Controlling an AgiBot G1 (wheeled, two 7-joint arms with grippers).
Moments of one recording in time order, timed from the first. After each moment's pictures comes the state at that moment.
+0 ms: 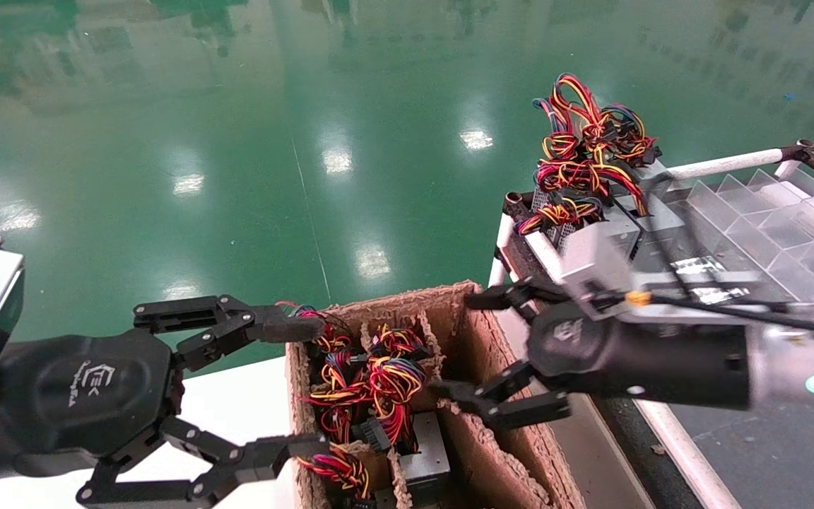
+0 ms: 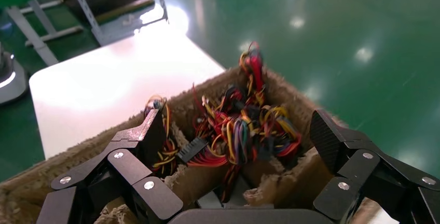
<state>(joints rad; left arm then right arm) -1.08 0.60 0.32 -1.28 0.72 1.49 -0.18 1.27 -0.79 -0.50 1.20 -1.12 -1.32 0.40</state>
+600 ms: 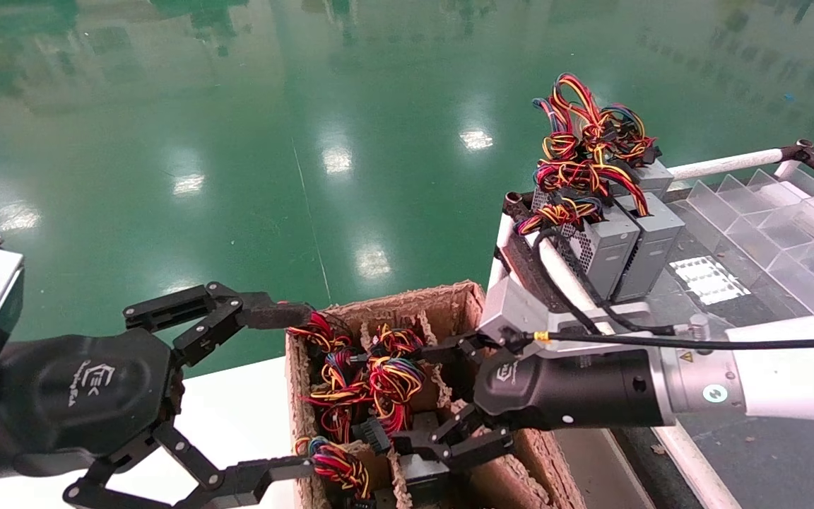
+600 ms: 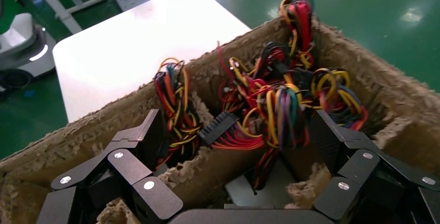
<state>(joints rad) -1.08 0.60 0.33 -1.28 0.72 1.49 -0.18 1.33 -0.92 -0.61 1.09 -1.25 -1.35 0.42</state>
